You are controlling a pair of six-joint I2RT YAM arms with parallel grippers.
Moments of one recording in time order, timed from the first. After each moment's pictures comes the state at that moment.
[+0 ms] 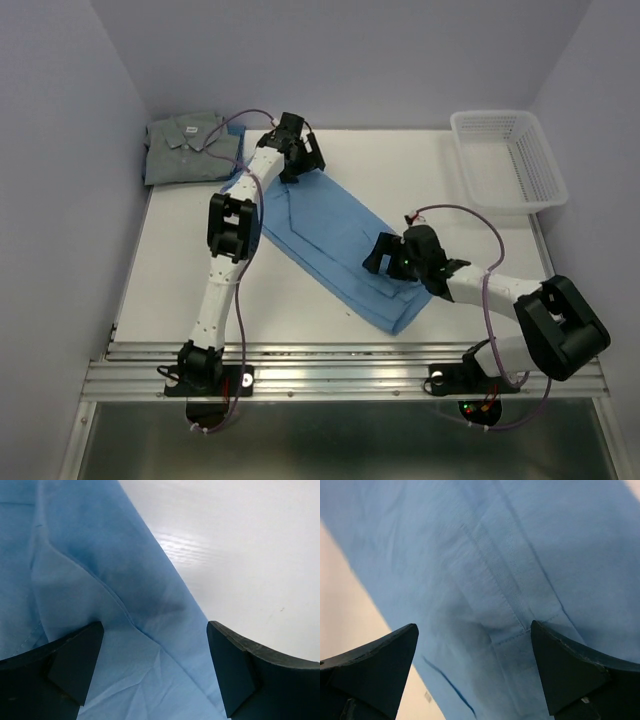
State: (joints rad) left arm -0.33 2.57 2.37 -0.74 0.06 -0.63; right arm 0.46 1.40 0.56 0.12 -0.05 0.67
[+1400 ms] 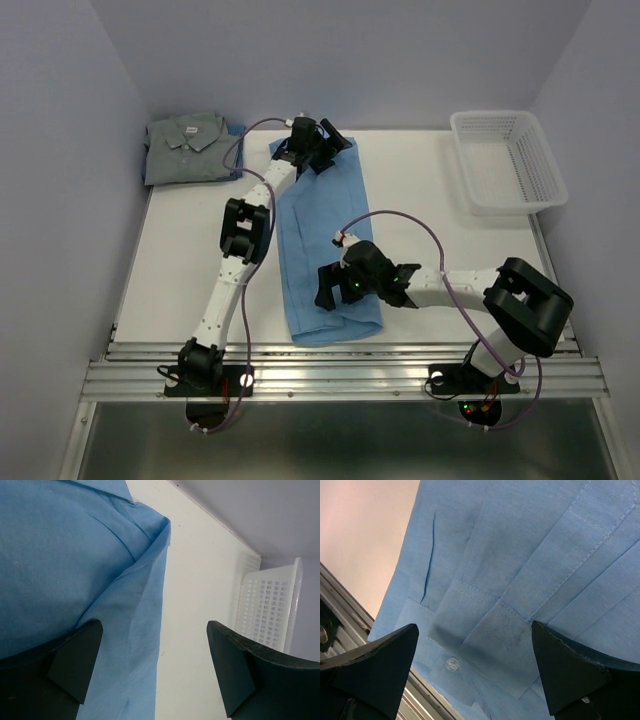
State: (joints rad) left arm -0.38 2.79 2.55 -0.24 0.24 -1.02; right arm 0.92 1.56 0.72 0.12 -0.13 0.56
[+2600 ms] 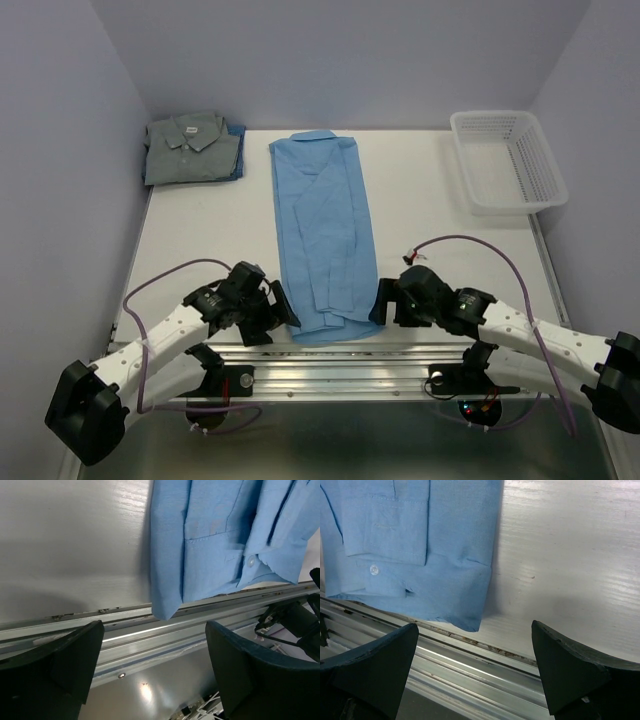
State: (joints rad) left arm -0.64 0.87 0.44 -0.67 0.23 -1.05; right arm 0.90 0.92 0.50 -0.49 0.12 0.89
